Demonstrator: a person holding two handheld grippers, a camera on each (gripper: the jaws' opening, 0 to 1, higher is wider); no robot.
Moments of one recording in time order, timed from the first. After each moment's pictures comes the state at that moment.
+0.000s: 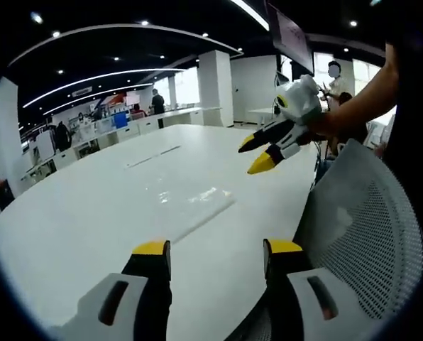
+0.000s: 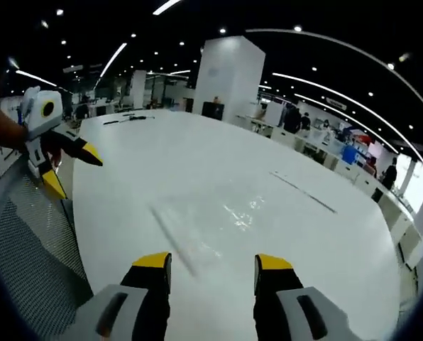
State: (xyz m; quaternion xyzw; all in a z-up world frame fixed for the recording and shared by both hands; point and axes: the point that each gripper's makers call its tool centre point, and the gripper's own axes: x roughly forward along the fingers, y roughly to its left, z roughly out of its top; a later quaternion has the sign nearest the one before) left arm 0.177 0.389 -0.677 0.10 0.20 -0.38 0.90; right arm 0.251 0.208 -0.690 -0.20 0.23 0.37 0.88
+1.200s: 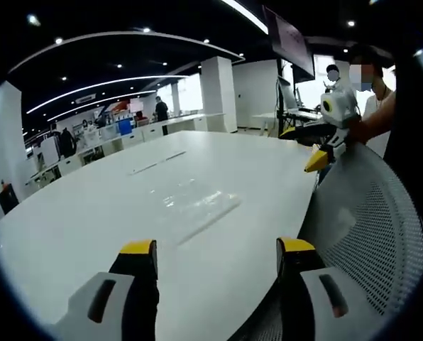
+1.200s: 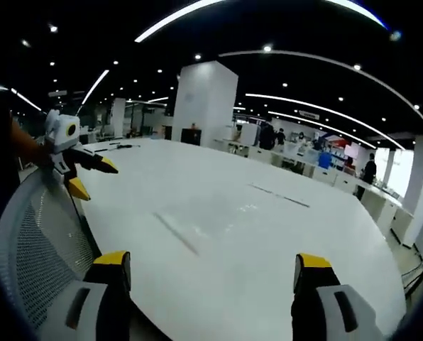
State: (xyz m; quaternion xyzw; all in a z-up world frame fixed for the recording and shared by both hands) left arm 0.176 0.400 -0.674 0.10 0.17 -0.37 0.91; right arm 0.191 0.167 -0.673 -0.13 0.16 0.32 0.92
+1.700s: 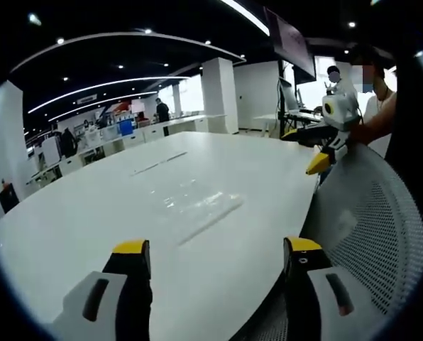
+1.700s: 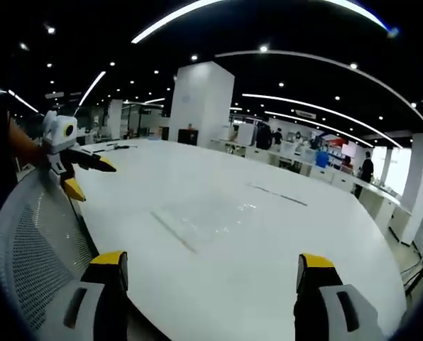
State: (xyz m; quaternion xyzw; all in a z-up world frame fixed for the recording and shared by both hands) left arm 0.177 0.400 -0.676 0.10 0.17 -0.37 0.91; right arm 0.193 0.164 -0.674 -0.13 0.16 0.31 0.93
